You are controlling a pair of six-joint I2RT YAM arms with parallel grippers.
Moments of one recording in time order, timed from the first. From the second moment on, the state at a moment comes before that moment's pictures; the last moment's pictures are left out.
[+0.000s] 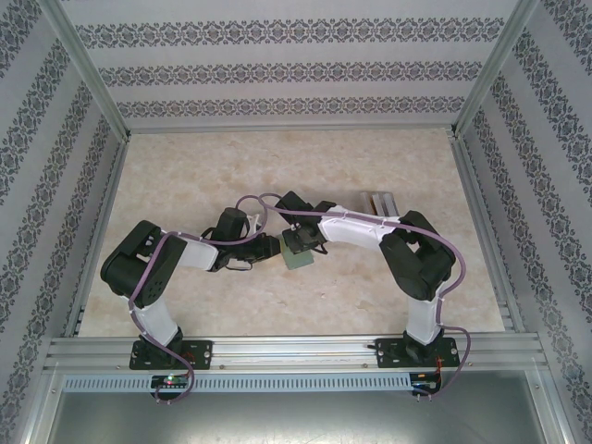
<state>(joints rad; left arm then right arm) -0.44 1.76 0.61 0.40 0.61 -0.76 0.79 1.89 1.25 -0.59 0.07 0.42</state>
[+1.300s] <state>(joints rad) -0.44 1.76 0.61 0.40 0.62 -0.76 0.75 1.86 1.23 -0.57 0.01 0.45</state>
